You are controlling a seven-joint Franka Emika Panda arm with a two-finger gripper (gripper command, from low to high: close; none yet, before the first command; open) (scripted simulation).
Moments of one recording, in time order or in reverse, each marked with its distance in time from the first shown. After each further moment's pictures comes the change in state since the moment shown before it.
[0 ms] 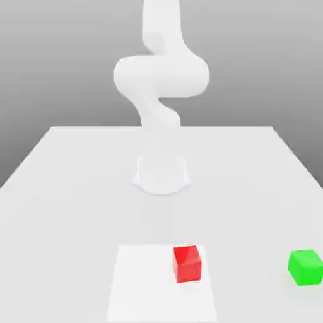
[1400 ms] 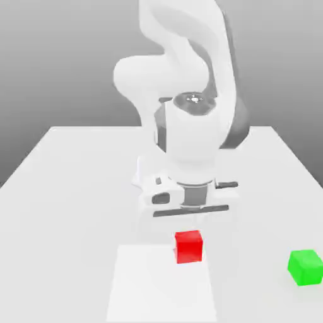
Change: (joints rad) arm 0.151 0.764 0.085 -0.358 -0.019 0.400 0.052
